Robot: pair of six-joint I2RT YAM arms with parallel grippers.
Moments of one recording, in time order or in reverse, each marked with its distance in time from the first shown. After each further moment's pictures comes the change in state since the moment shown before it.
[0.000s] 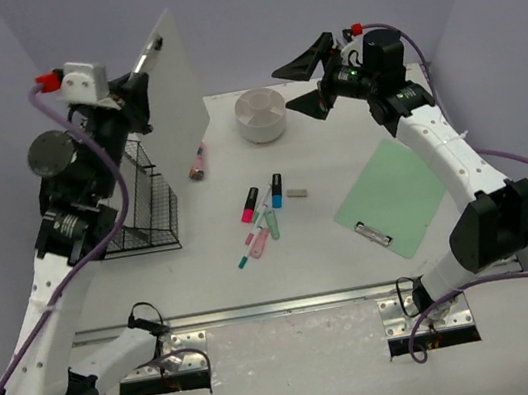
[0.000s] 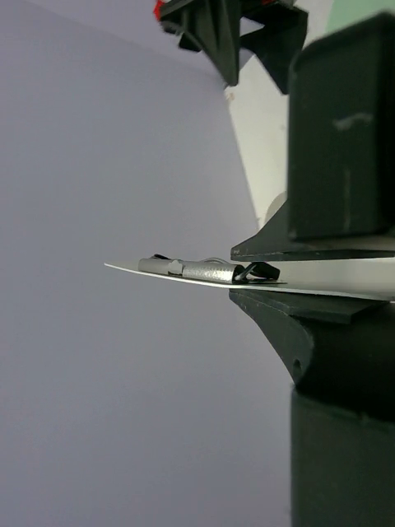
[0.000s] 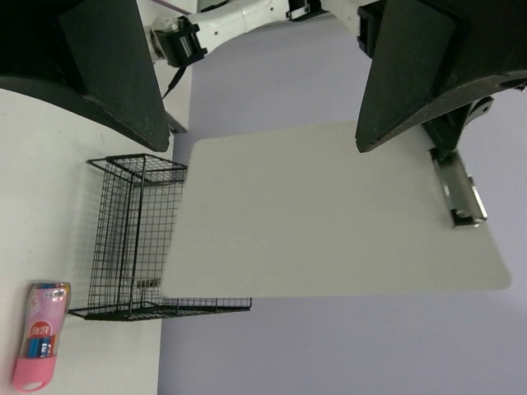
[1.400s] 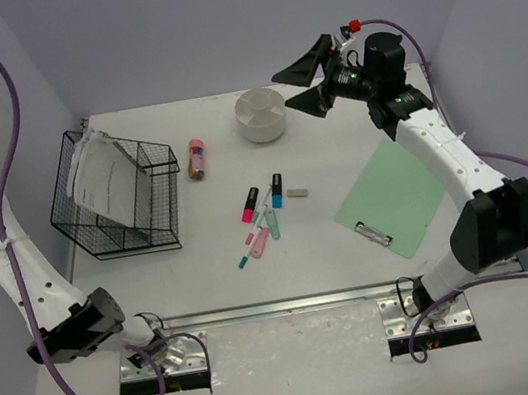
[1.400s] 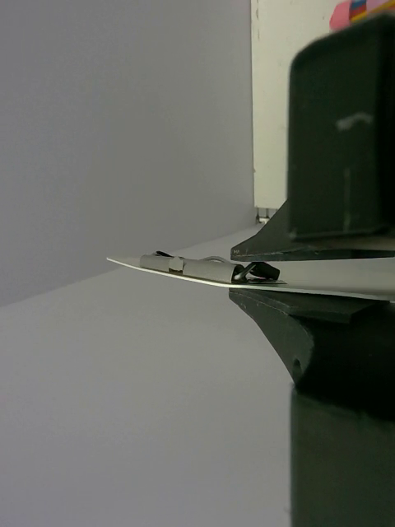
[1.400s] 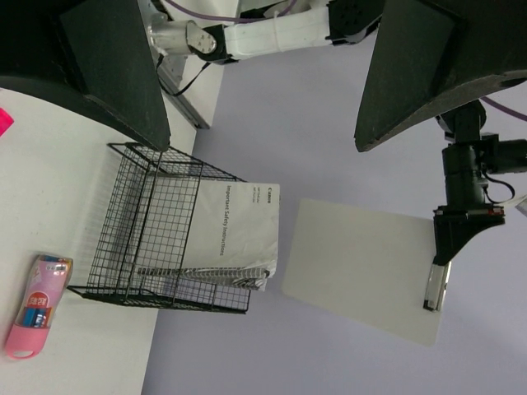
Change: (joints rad) left arm 0.951 0.434 0.674 -0.404 0.518 0.161; right arm -0.003 0.000 -0.054 0.122 -0.042 -0.077
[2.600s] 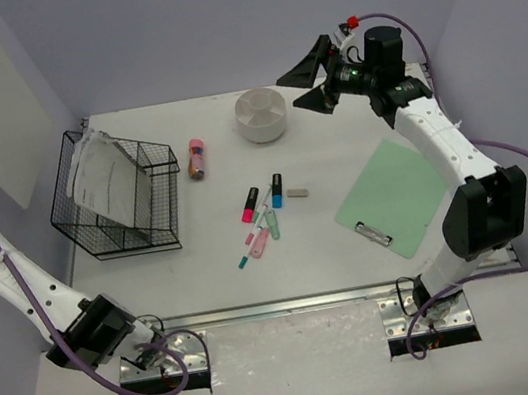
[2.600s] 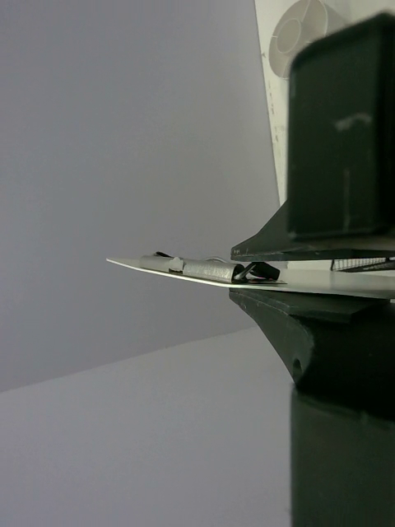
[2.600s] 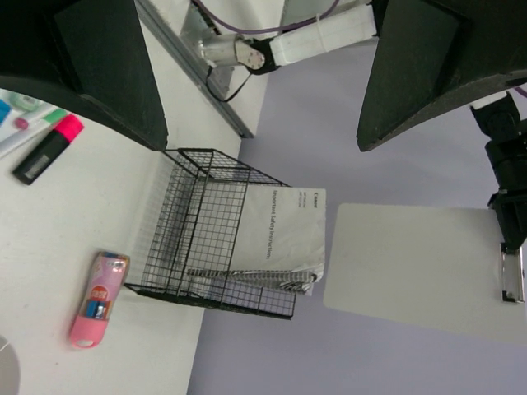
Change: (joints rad) left arm 0.267 -0.060 -0.164 0.371 0.453 -0.441; right arm -0.033 0.078 0.060 -0.110 -0.051 -0.162
